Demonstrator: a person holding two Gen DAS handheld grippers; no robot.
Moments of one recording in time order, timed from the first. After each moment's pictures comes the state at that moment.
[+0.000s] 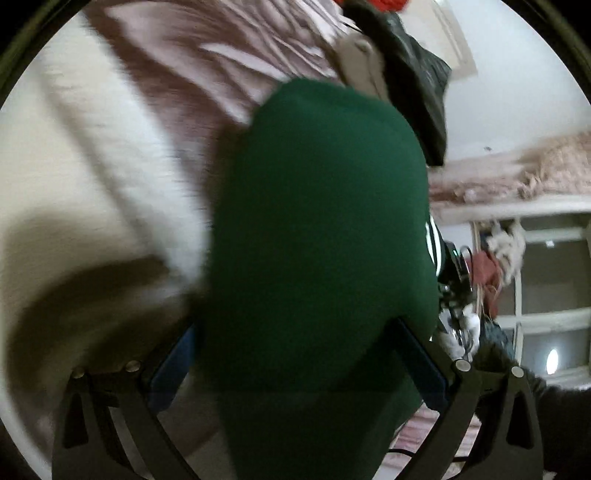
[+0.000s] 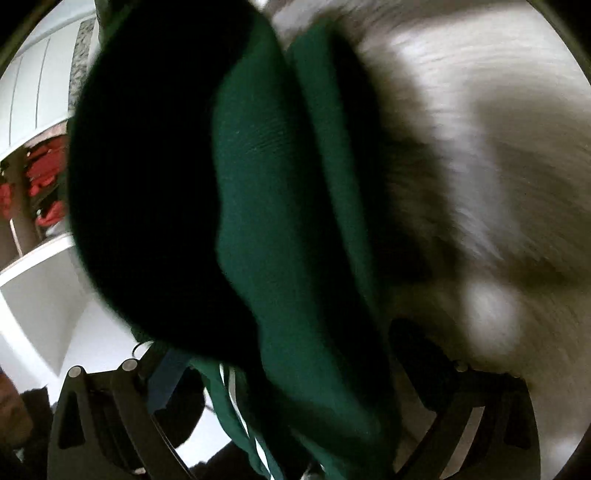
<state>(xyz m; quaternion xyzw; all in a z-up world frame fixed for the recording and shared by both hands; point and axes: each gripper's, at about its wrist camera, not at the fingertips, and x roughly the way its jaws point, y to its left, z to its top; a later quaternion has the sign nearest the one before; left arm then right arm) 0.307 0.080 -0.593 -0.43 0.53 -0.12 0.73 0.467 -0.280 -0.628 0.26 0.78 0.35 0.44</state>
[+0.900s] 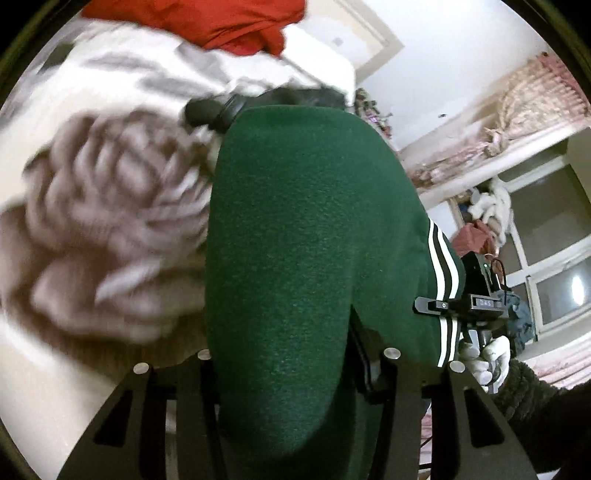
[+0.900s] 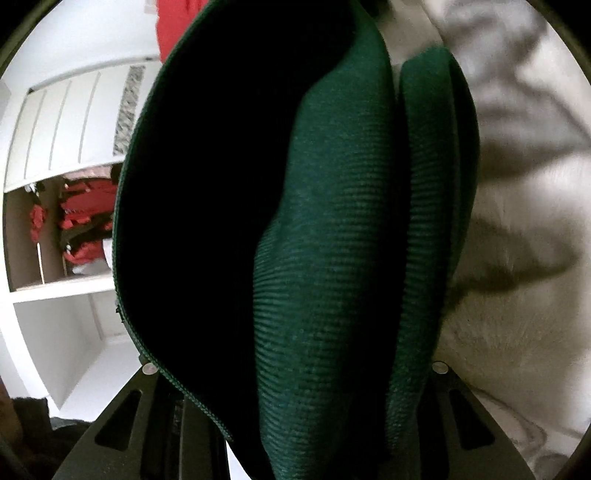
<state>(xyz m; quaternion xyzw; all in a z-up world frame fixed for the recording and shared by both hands) 0.439 0.078 -0.425 -0.30 0.49 -0.19 0.80 0.436 -0.247 -0.458 0.33 0.66 0.32 0.59</state>
